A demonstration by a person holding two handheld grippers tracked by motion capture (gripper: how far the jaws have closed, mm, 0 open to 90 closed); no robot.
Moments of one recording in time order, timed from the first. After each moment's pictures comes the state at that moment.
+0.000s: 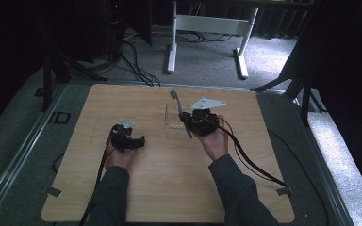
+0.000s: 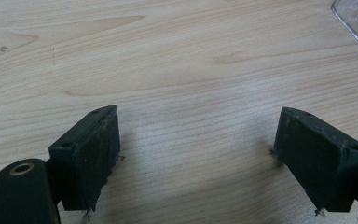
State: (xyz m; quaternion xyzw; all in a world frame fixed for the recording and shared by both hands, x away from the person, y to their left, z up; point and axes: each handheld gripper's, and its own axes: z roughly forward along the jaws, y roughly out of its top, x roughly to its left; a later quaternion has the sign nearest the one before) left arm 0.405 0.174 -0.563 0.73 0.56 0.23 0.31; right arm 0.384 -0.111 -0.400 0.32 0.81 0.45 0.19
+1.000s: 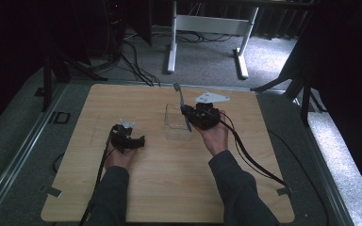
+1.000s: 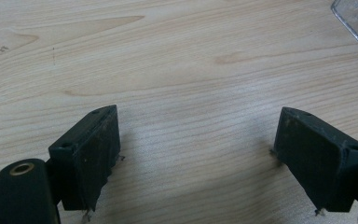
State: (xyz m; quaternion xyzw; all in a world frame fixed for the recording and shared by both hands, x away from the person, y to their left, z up) left arm 0.405 0.174 -0.563 0.73 0.56 0.23 0.31; right arm 0.399 -0.116 -0.394 0.33 0.79 0.48 0.19
